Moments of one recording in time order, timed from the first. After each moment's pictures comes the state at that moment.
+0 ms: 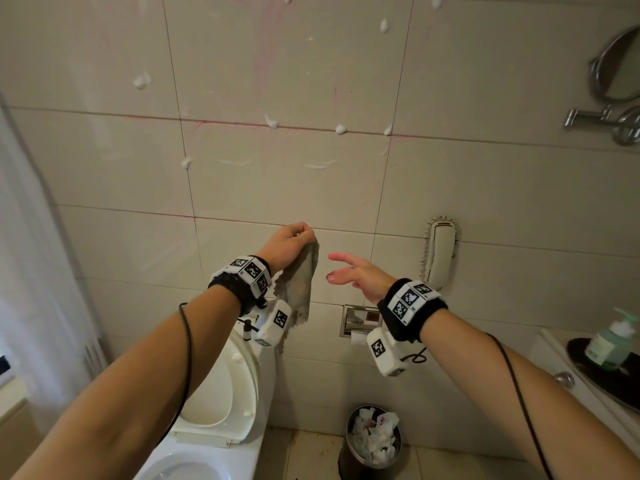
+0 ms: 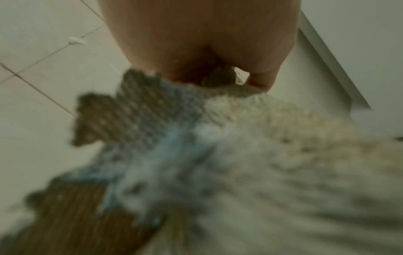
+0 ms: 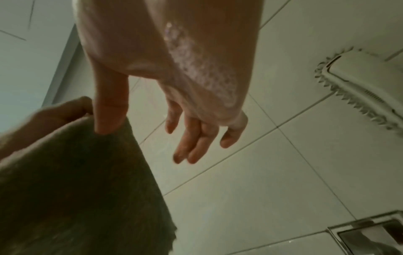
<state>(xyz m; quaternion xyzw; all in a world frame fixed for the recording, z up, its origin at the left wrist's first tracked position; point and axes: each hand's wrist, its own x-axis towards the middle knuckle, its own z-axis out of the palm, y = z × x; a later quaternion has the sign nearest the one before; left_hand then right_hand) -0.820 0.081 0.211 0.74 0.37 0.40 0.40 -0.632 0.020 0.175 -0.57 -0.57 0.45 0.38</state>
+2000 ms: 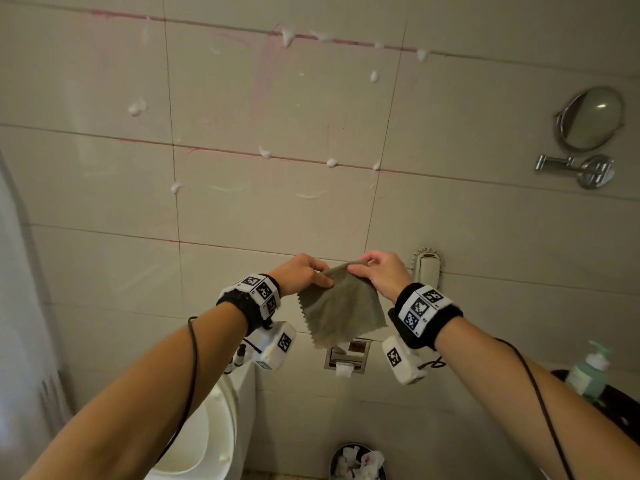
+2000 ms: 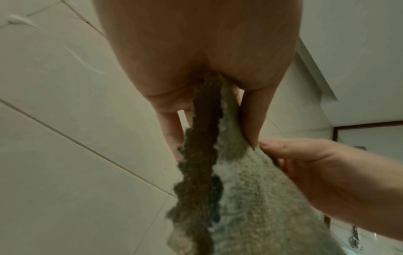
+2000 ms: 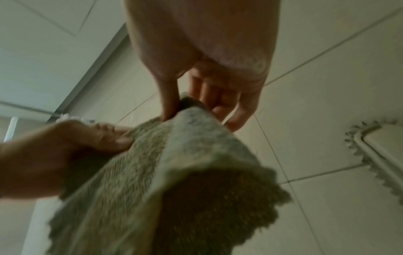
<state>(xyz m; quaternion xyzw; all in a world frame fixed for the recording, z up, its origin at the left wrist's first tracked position) -0.795 0.089 0.231 0.80 0.33 0.25 0.44 -0.602 0.020 0.236 -0.67 -0.55 0.17 0.46</state>
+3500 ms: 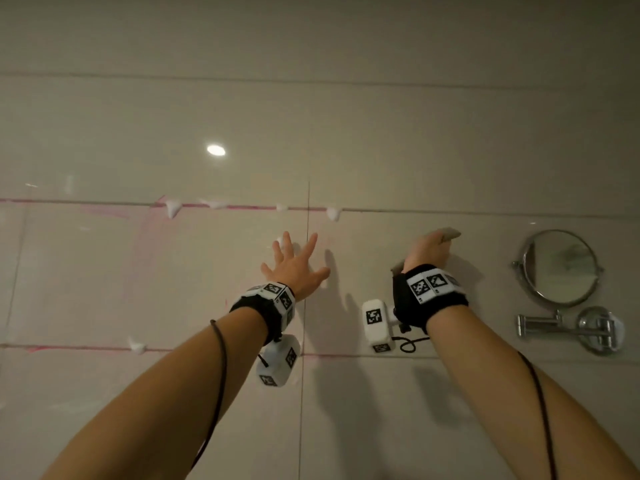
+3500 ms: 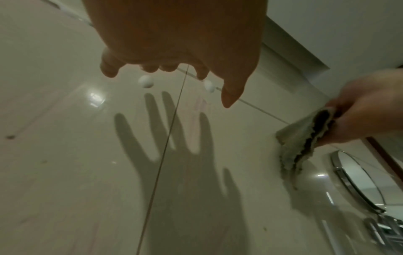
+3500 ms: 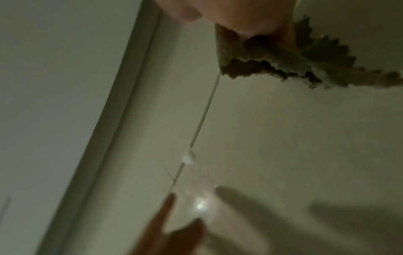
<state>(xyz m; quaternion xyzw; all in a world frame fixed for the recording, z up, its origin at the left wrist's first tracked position) -0.520 0.293 0.533 0.81 0.44 0.38 -0.01 -0.325 0.212 0.574 -0.39 -0.20 0.09 0.89</state>
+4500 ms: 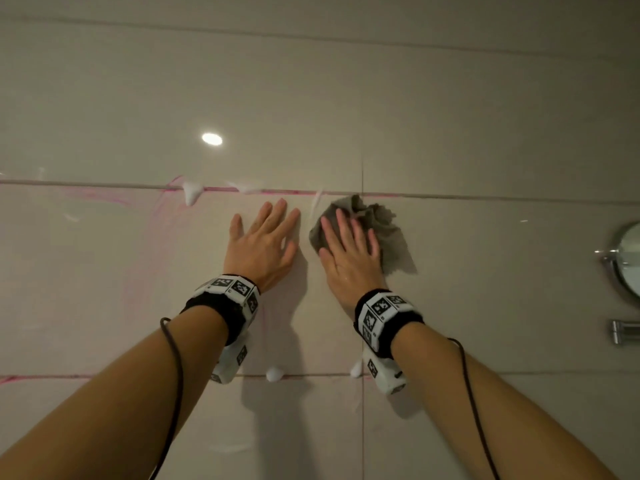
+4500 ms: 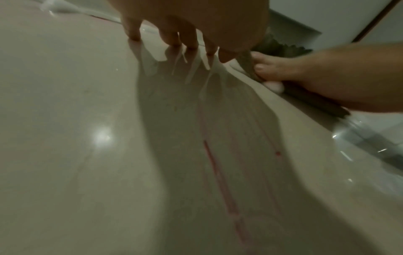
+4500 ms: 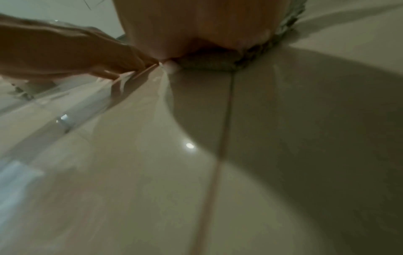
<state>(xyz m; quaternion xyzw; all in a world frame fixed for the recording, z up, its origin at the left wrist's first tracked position) -0.637 0.416 0.548 0.77 0.35 0.45 -0.28 -0.455 0.367 0.524 -0.61 -0.58 -0.43 0.34</state>
